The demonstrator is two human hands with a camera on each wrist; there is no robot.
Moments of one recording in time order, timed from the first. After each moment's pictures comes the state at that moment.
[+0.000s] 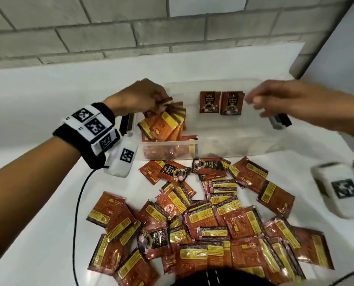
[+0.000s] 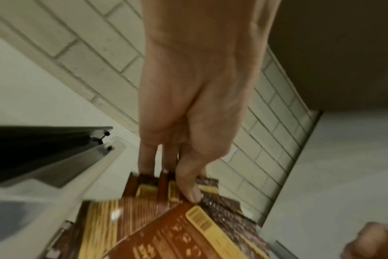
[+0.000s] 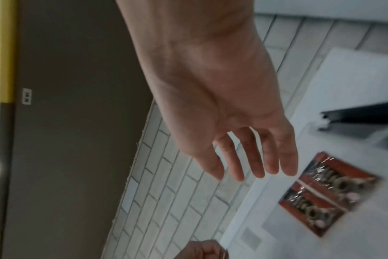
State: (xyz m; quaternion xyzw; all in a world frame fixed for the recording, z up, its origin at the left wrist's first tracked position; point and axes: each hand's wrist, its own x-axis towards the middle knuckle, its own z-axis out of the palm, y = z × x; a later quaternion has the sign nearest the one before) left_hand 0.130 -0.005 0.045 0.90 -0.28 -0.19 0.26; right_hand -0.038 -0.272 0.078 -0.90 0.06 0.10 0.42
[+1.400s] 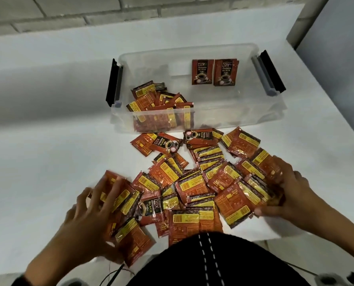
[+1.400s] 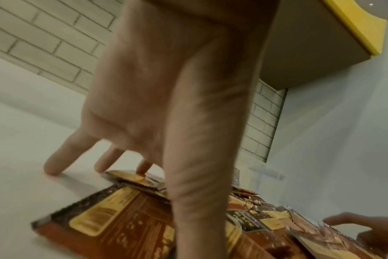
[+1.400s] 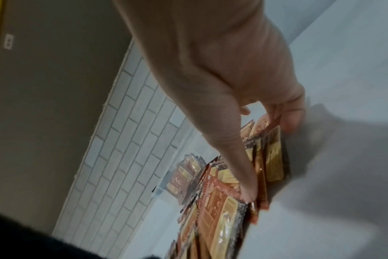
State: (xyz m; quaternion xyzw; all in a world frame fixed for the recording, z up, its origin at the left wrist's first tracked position) left_hand -0.094 0.142 -0.040 0.90 -0.19 -0.38 -0.07; right_hand -0.207 -0.233 -0.050 -0.90 0.24 0.19 0.31
